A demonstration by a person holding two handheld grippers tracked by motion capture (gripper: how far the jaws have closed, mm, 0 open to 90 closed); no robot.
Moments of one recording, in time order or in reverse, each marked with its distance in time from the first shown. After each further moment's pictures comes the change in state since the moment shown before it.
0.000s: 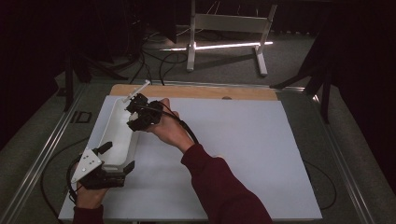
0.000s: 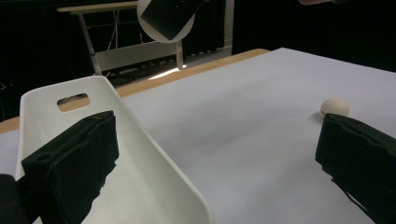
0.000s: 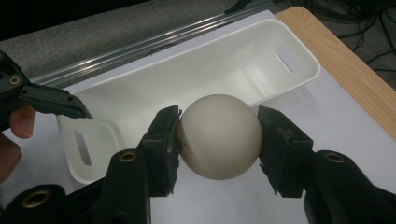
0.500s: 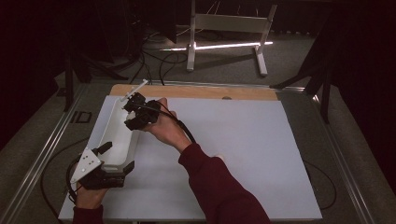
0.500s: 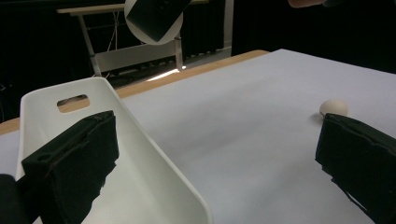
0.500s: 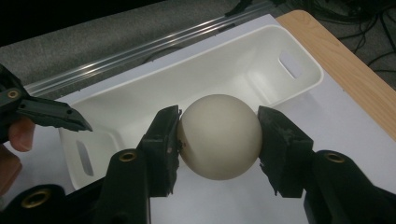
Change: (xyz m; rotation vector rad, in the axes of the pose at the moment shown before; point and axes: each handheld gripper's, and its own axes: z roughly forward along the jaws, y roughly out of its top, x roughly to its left) left arm 0.000 0.001 -0.001 -0.005 -0.002 -0.001; right arm 0.002 0.005 0.004 -0.005 -0.001 0.013
